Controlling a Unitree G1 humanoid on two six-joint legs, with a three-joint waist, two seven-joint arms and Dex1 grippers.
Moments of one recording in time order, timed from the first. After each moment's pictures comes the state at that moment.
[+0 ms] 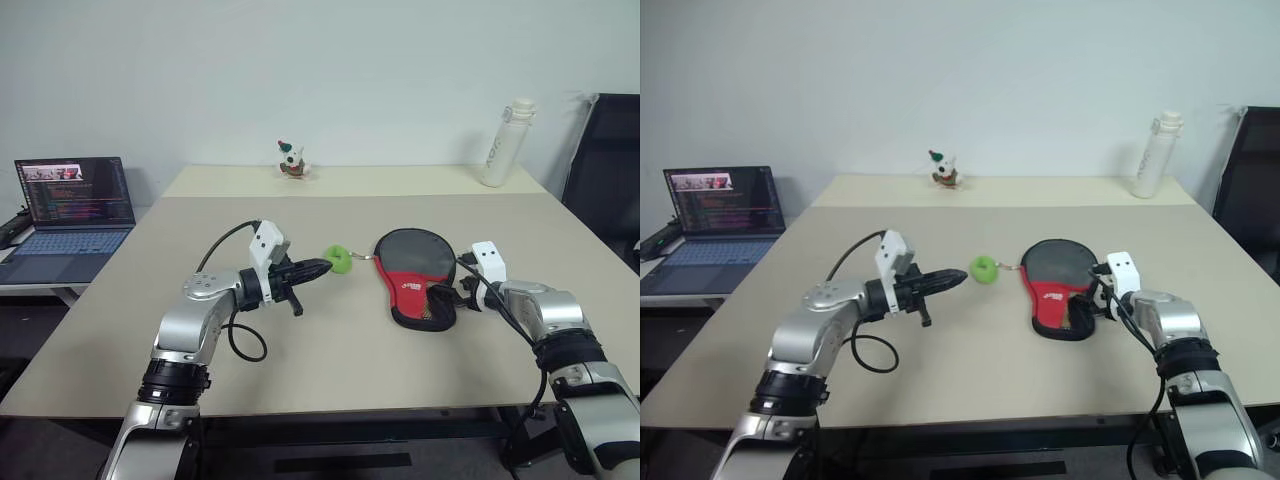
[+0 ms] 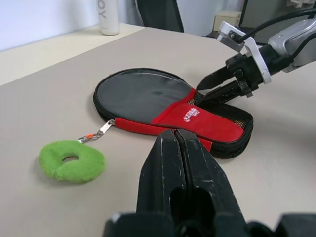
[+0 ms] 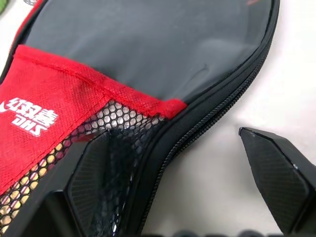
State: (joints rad) left arm -0.66 0.45 0.03 0.08 -0.31 0.47 -0.97; right arm -0.85 -0.52 0.02 0.68 0.24 0.65 0.56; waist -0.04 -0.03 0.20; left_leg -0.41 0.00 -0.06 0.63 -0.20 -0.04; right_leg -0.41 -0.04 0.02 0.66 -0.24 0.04
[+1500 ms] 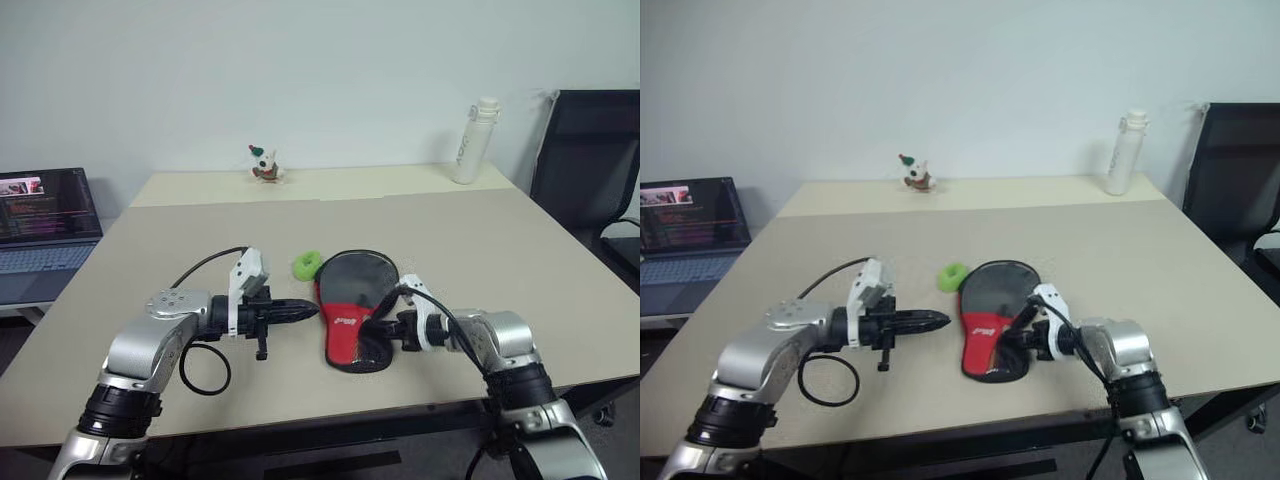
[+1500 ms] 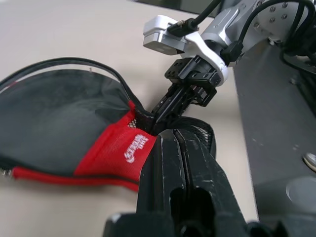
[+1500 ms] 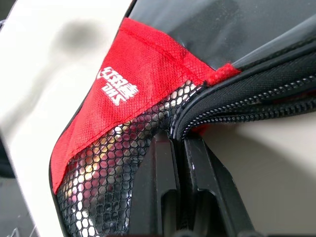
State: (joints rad) left arm -0.48 0.68 -0.02 -0.08 -0.48 0.58 -1.22; right arm -0.59 -0.26 0.06 0.02 0.34 1.22 0.73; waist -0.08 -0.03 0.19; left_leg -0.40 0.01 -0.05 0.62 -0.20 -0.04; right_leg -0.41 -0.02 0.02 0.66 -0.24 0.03
